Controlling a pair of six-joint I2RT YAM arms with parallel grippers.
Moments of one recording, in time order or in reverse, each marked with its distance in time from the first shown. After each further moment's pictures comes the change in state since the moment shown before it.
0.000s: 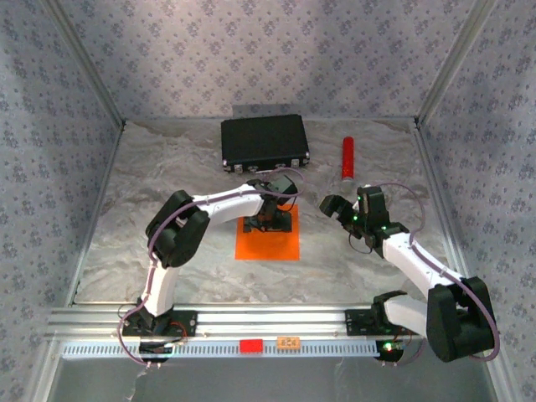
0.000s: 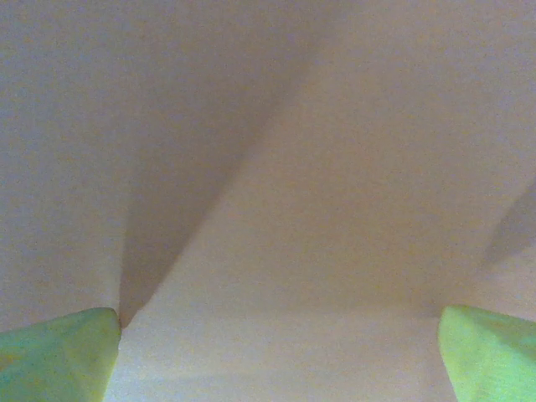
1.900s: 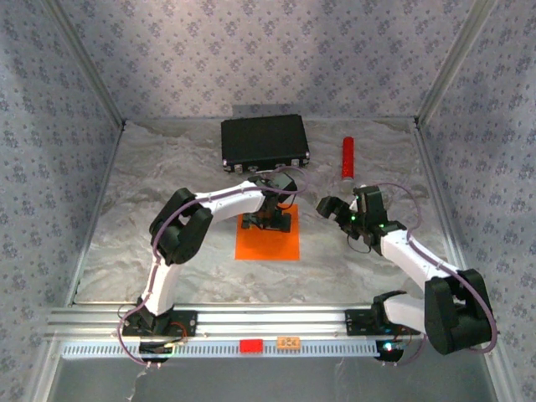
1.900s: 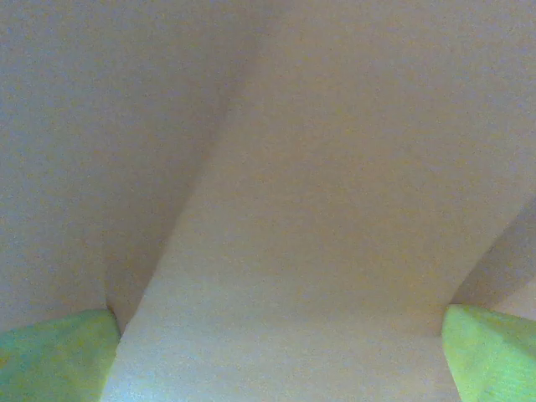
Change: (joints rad) left arm 0.016 0.040 0.045 -0.044 0.009 0.107; right arm 0.001 0.050 0.007 0.014 -0.066 -0.012
